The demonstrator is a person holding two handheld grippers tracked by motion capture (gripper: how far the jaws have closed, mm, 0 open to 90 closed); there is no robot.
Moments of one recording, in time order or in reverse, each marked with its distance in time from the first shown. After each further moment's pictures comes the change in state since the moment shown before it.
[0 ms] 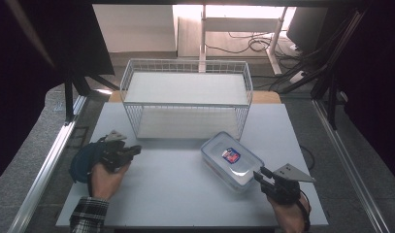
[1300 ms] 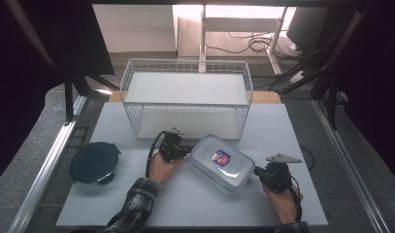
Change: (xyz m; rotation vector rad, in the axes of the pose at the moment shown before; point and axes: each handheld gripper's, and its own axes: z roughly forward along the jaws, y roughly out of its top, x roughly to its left) left arm -0.069 0.032 0.135 0.086 -0.289 0.054; right arm -0.020 0.003 0.047 0.210 -0.004 0.137
